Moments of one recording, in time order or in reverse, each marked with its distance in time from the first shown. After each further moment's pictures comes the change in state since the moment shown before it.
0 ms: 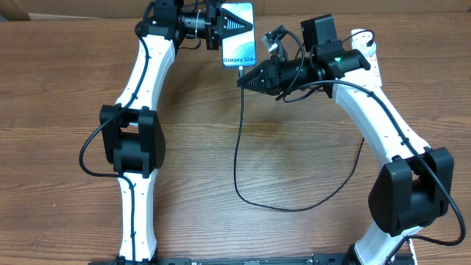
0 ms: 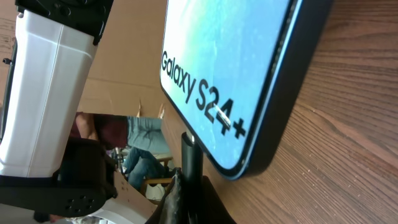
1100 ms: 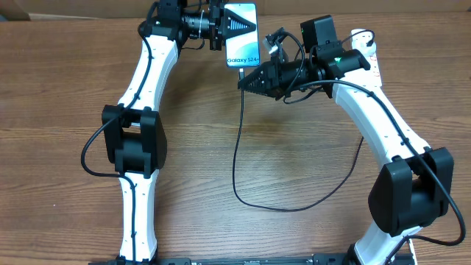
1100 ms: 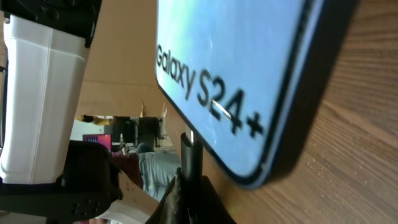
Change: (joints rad) left arm -0.011 0.000 0.000 0.004 -0.029 -0.008; right arm 0.001 0.000 0.000 -0.034 0.000 0.033
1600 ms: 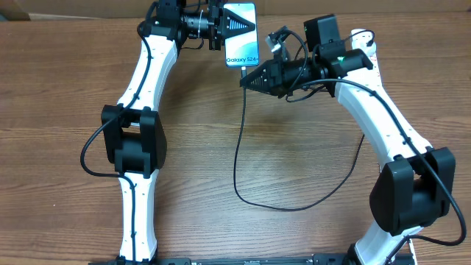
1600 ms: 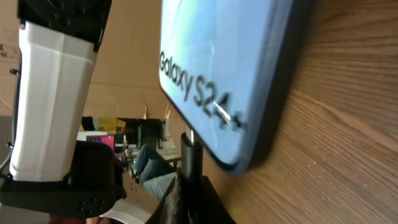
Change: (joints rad) left arm 0.002 0.000 0.000 0.000 0.003 -0.003; right arm -0.022 0.000 0.000 0.011 -0.021 -0.001
